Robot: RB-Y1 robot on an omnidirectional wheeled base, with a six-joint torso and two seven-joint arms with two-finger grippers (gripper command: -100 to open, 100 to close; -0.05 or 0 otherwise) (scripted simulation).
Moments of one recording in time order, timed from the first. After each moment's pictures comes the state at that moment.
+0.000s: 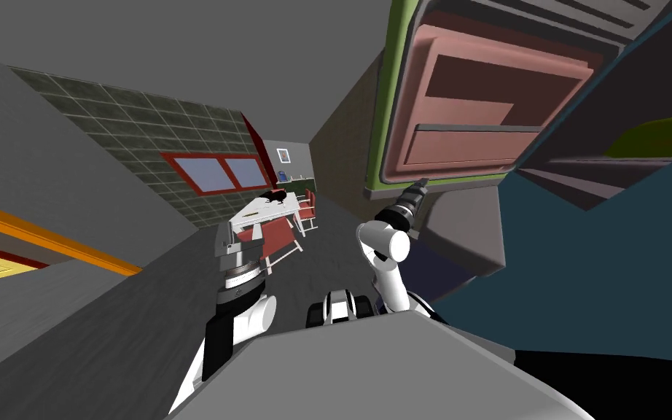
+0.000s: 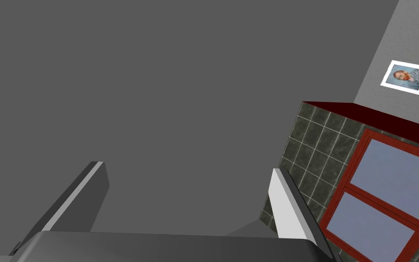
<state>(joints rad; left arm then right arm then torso) 0.47 0.00 0.03 -2.32 0.05 -0.57 -0.02 -0.35 0.02 0.29 -2.36 -1.54 -1.36 -0.47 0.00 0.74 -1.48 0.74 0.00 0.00</state>
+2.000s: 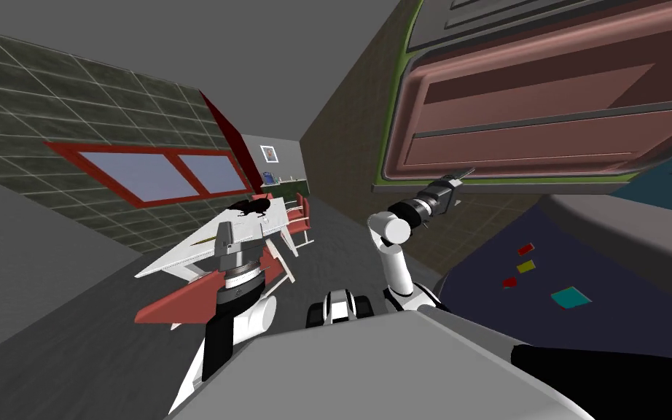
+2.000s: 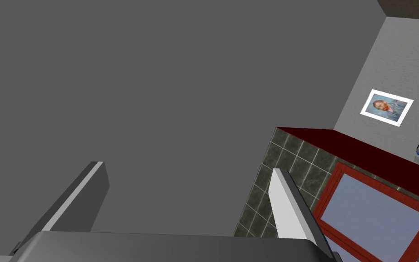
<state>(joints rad) 0.47 0.00 0.03 -2.32 0.05 -0.57 -0.02 -0.43 -0.07 0.09 -2.26 -1.36 -1.39 -0.45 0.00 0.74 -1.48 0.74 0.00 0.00</state>
